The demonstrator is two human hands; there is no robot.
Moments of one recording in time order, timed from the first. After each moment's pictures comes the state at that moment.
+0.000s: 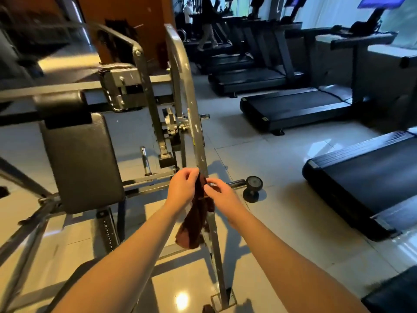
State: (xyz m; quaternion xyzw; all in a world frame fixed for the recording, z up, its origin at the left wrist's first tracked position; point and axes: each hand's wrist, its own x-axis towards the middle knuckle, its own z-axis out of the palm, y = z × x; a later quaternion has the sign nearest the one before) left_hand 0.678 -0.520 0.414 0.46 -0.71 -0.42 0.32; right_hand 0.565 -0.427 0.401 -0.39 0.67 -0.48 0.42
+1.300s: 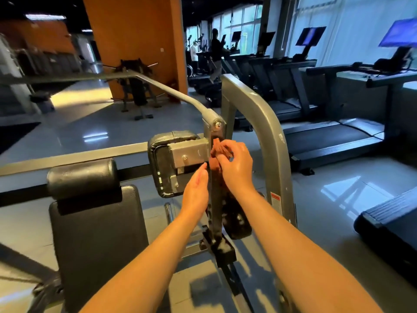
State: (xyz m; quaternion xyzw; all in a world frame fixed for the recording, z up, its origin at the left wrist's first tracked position) left_hand 0.718 -0.965 0.490 0.35 -0.67 -0.51 0.41; right_hand 0.598 -0.936 0.531 -0.47 0.65 -0.60 -0.01
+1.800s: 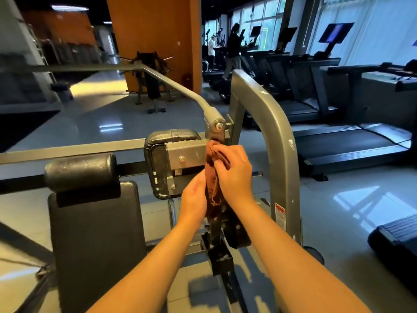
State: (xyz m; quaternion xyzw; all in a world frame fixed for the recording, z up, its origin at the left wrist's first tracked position) left_hand 0.692 -0.974 0.472 0.37 -0.59 -0.55 0.47; right_hand 0.584 -0.952 0.516 -0.54 0.60 -0.59 -0.03
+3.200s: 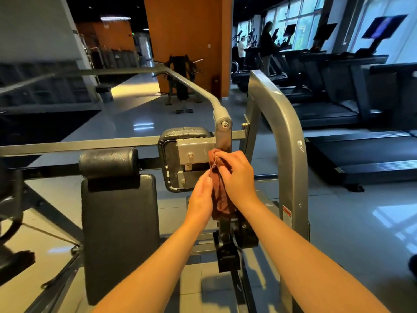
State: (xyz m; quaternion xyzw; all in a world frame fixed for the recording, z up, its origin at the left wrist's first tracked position) left_hand 0.685 -0.961 0.458 0.40 -0.58 -0.53 0.47; right_hand 0.568 -0.956 0.498 -0.61 0.59 -0.53 0.01
